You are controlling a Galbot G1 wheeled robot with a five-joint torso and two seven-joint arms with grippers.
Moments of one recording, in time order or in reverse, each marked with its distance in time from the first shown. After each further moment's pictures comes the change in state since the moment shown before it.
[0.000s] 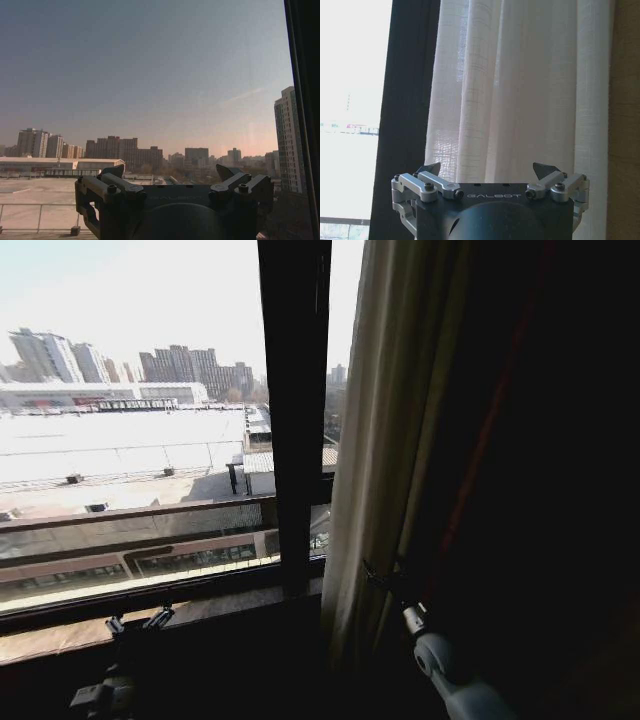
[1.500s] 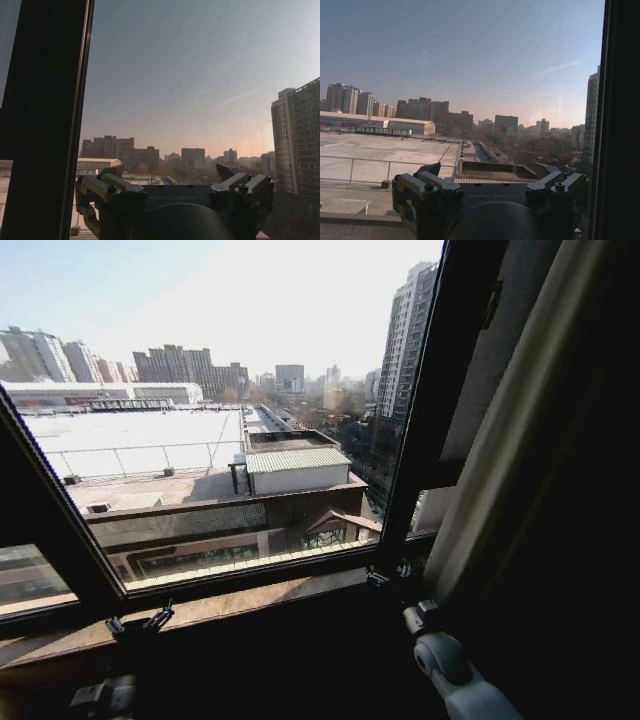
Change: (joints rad) left arm 0.000 0.000 0.000 0.000 0.000 0.000 0.000; right arm 0.001 0.000 0.000 -0.001 0.000 0.000 0.001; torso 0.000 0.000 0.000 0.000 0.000
